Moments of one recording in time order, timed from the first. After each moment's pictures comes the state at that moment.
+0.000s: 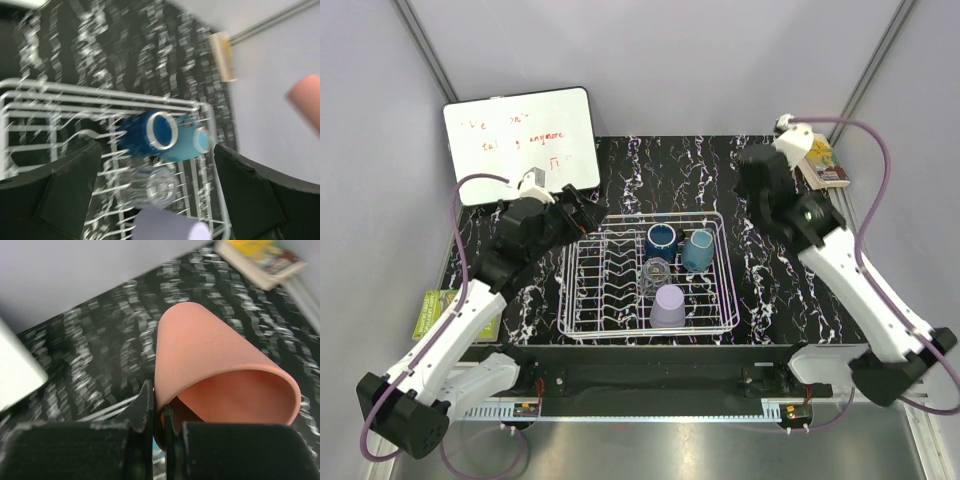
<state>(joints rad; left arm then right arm) -0.46 0.94 0.88 -0.26 0.00 -0.81 0.69 1.22 1.49 -0.72 0.76 0.62</state>
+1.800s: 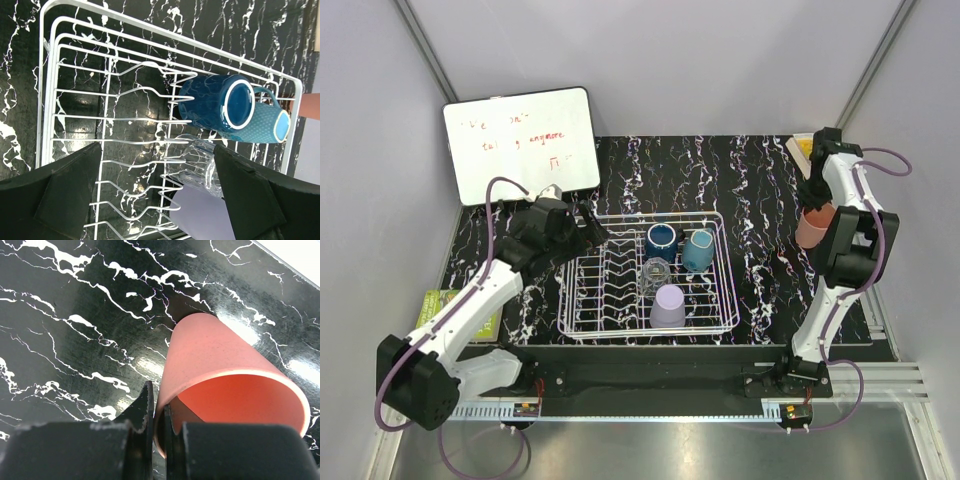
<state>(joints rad) -0.46 1.11 0.88 -0.49 -0.03 -0.83 -0.18 2.02 1.76 -1.01 0.30 0.83</state>
